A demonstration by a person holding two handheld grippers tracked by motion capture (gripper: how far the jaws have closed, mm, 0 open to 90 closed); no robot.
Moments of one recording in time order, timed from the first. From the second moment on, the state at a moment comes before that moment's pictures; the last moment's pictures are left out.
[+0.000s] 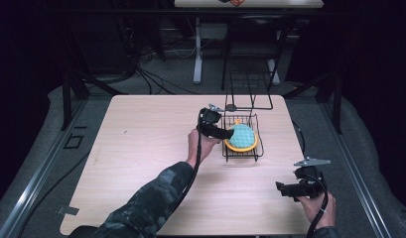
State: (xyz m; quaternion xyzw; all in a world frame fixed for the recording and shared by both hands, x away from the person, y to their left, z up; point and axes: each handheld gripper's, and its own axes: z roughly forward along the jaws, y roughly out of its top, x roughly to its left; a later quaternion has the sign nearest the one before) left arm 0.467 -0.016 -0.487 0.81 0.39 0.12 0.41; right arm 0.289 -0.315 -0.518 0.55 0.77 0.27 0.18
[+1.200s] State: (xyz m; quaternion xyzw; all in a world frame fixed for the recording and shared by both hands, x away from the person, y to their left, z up) left arm 0.384 0.132 -0.464 0.84 0.40 0.15 0.35; right arm 0.287 -0.312 -0.518 0.55 0.77 0.26 0.18
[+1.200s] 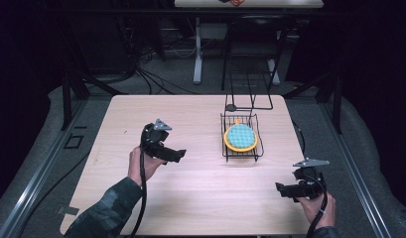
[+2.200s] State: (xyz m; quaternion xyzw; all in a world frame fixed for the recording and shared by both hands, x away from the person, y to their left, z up) left arm 0.340 0.217 -0.525 0.82 0.48 0.14 0.30; right arm 0.288 -0.309 -0.522 0.54 0.78 0.25 0.18
